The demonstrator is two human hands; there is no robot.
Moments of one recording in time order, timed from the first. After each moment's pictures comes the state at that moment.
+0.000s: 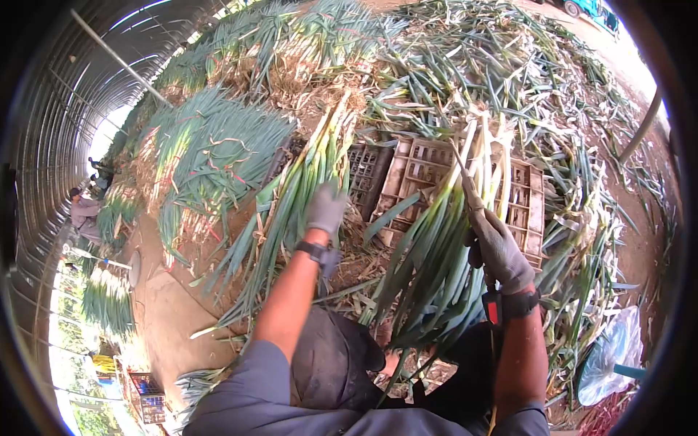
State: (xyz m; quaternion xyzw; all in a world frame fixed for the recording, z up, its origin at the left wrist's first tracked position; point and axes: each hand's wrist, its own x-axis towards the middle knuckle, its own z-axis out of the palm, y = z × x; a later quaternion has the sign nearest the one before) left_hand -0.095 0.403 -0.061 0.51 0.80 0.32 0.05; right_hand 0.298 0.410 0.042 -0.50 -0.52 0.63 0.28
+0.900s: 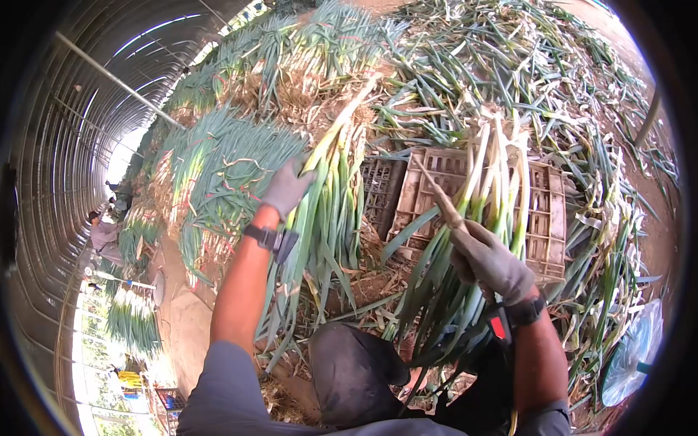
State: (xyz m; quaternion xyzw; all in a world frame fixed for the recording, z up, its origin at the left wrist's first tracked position) left_hand -0.186 0.446 0.084 0.61 0.76 0.21 0.06; right_hand 0.256 0.427 0.058 -0.40 -0.53 0.71 0.22
